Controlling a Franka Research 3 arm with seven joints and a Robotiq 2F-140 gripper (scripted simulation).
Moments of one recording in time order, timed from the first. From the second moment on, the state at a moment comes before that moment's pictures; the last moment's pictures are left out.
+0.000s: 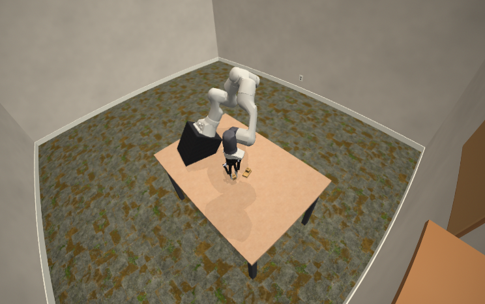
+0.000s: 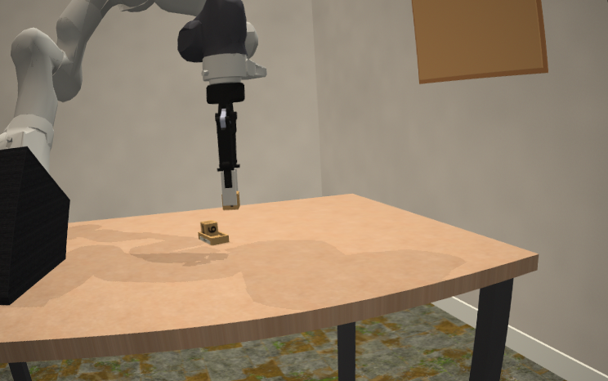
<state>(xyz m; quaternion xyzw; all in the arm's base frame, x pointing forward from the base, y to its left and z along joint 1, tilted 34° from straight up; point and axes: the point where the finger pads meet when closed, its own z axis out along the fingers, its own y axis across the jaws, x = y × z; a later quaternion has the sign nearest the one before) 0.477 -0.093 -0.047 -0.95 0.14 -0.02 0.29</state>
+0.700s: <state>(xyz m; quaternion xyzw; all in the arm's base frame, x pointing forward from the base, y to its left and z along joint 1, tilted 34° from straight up) 0.482 -0.052 -0.108 -0.95 0.13 -0.02 0.30</state>
